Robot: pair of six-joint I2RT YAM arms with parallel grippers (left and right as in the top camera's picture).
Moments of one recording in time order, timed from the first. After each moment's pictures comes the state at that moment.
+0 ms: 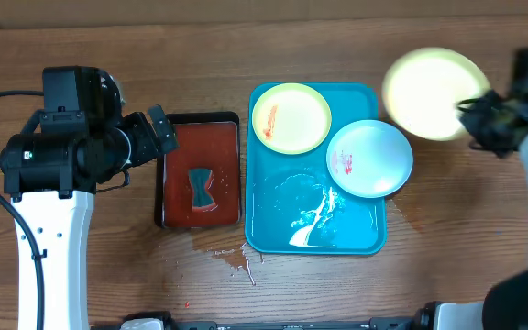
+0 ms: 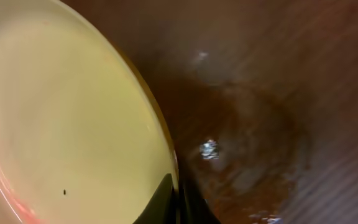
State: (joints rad) left arm 0.04 1.34 1.56 -1.28 0.16 -0.41; right arm -0.29 1.59 1.42 -1.01 -0.02 0.63
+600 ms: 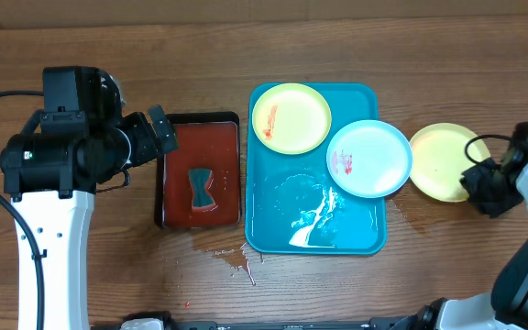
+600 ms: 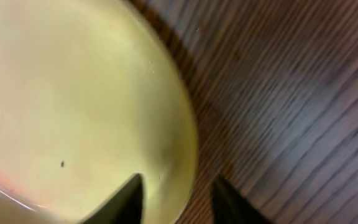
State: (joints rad) left arm 0.04 1.34 1.56 -1.28 0.16 -0.41; right arm -0.44 1.67 1.01 -0.78 -0.04 0.62
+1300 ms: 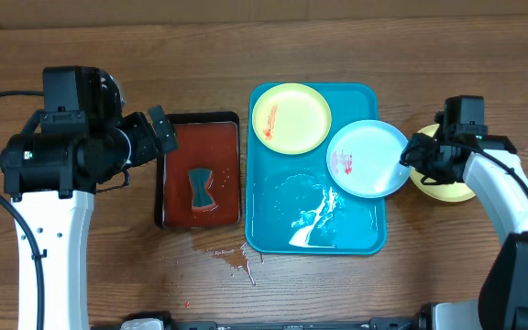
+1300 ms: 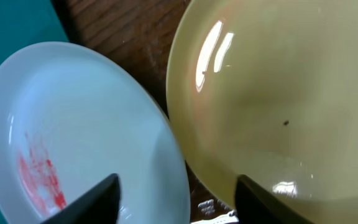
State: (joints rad) left arm 0.04 1.34 1.56 -1.28 0.16 -0.41; right arm -0.10 1.62 1.02 -0.63 -0.10 0.35
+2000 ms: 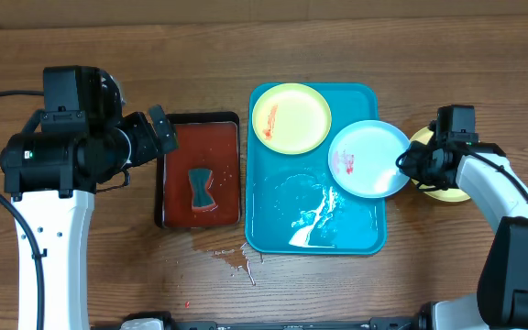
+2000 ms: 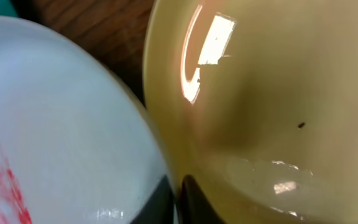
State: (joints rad) left arm 0.04 1.34 1.56 -1.28 0.16 -0.41; right arm -0.10 1.66 0.94 -0.54 -0.12 0.37
